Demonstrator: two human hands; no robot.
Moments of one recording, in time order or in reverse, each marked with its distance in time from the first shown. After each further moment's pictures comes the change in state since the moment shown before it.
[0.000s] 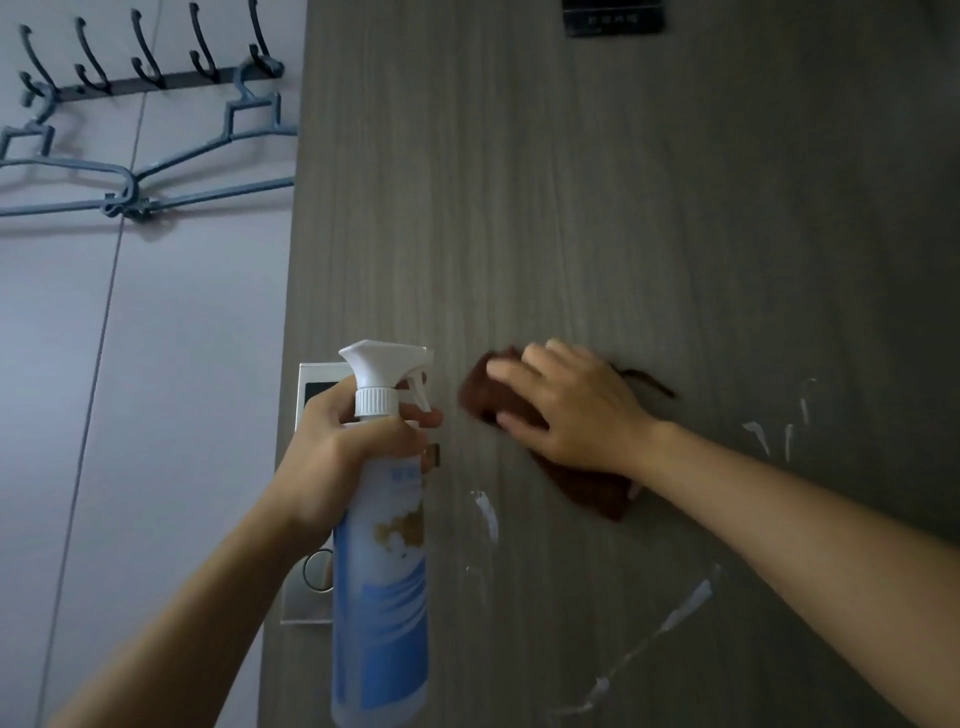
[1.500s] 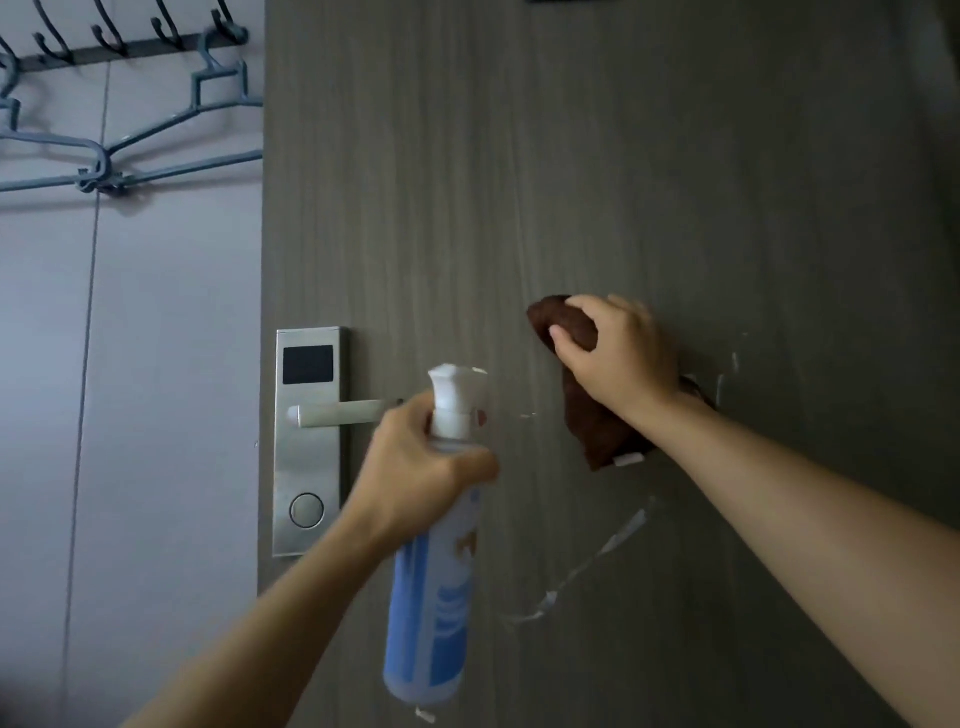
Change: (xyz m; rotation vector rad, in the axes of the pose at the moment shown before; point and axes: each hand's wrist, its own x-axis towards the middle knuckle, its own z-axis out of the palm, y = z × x) left_hand -0.043 -0.007 0.088 0.269 0.048 -0.064; right_hand -0.045 0.025 -0.047 0.173 0.135 0.692
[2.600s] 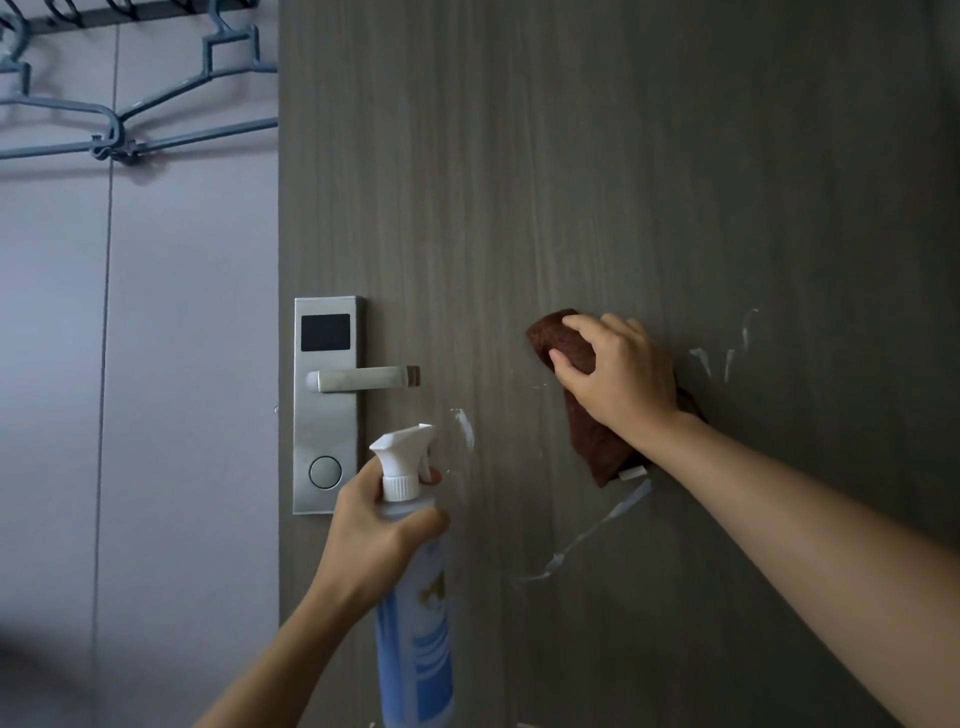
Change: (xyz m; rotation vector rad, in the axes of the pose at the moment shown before) left_hand -0.066 -0.070 -0.023 -0.030 0.060 -0.103; right_hand -0.046 -0.007 0.012 -0.035 -0.077 -0.022
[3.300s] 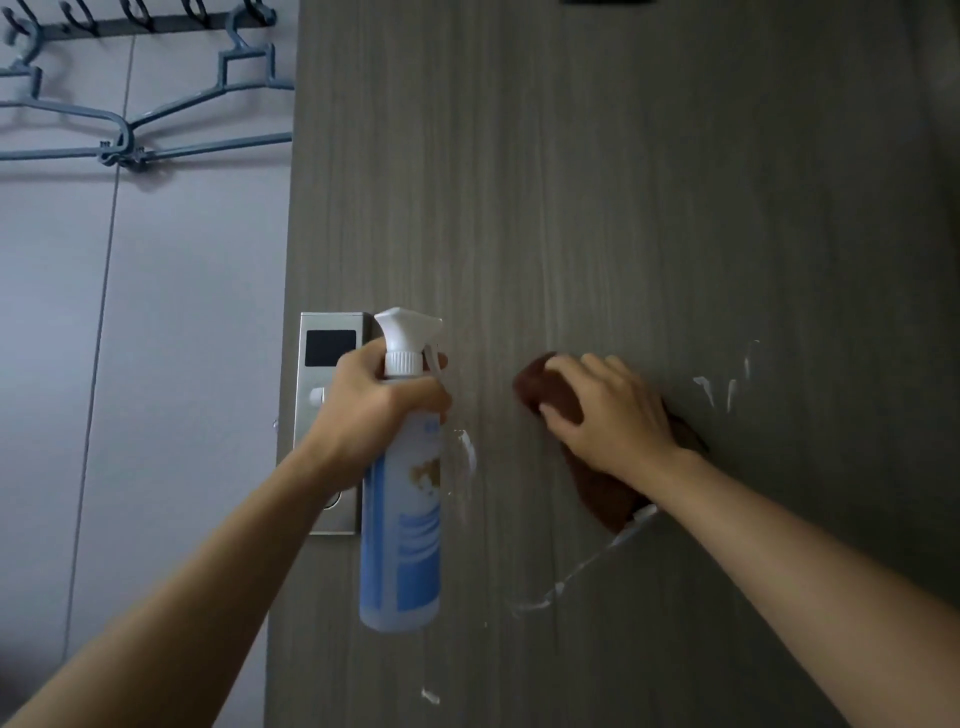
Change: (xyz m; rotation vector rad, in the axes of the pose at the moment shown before) left_hand 0.078 0.090 -0.026 -0.136 -0.064 0.094; right_hand -0.010 -0.009 -0.004 -0.127 -0.185 -0.208
